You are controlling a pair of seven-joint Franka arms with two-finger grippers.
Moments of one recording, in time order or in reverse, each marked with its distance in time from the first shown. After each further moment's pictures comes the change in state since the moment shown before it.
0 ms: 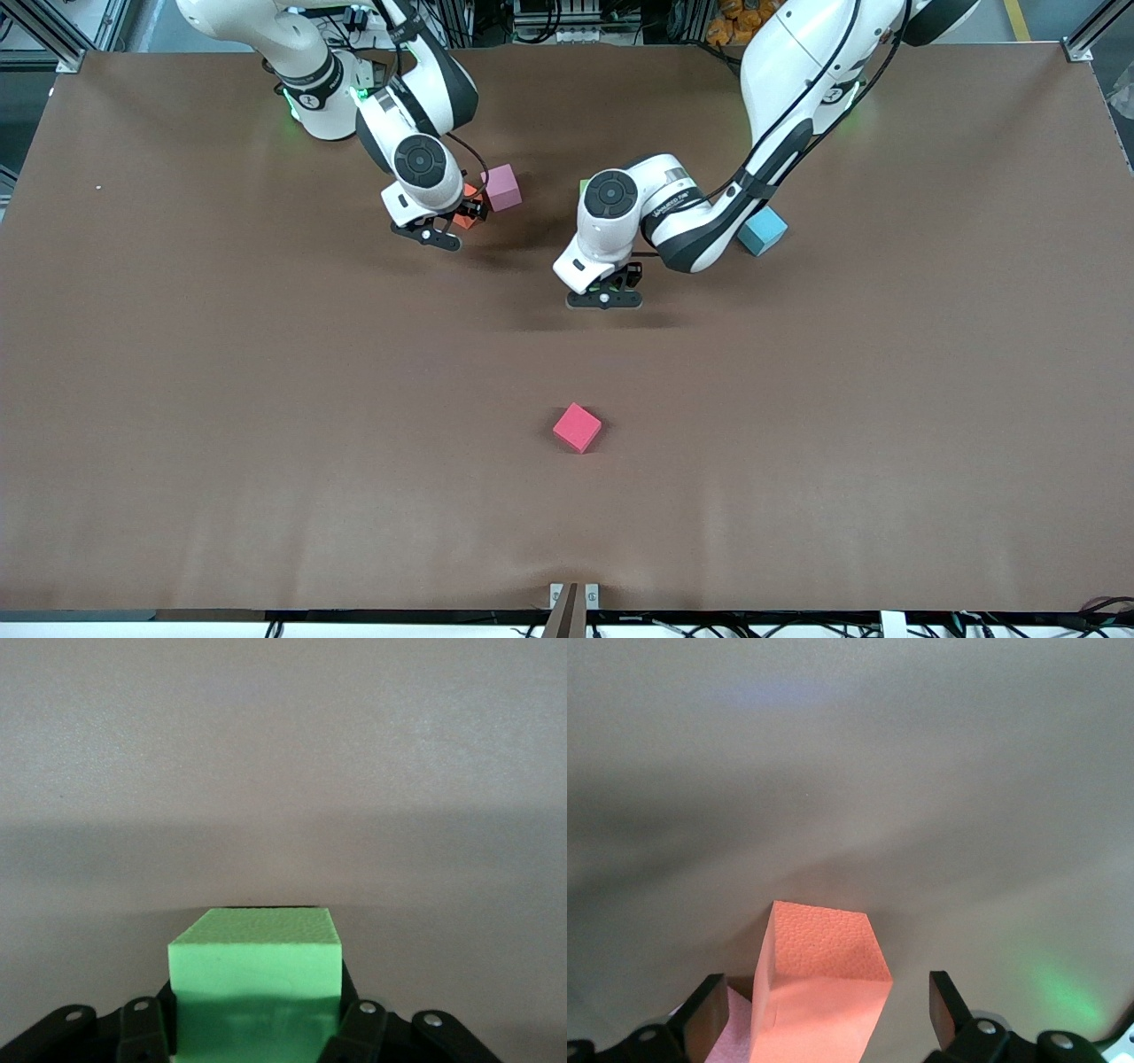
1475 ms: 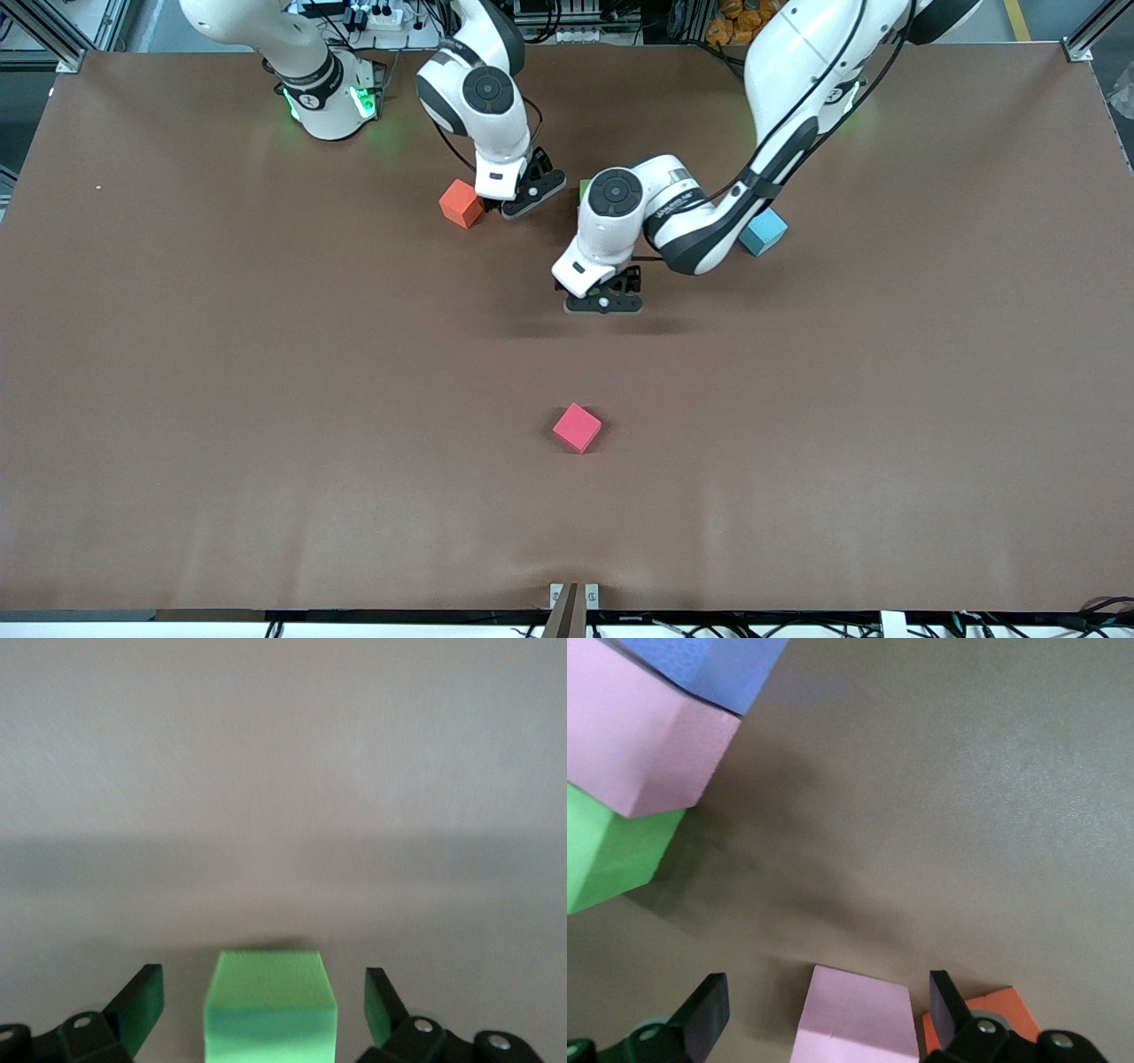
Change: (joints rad) left arm 0.037 -0.028 0.001 0.038 0.002 0.031 0.000; right arm 0.166 0.063 0.073 0.057 -0.037 0.287 -0.634
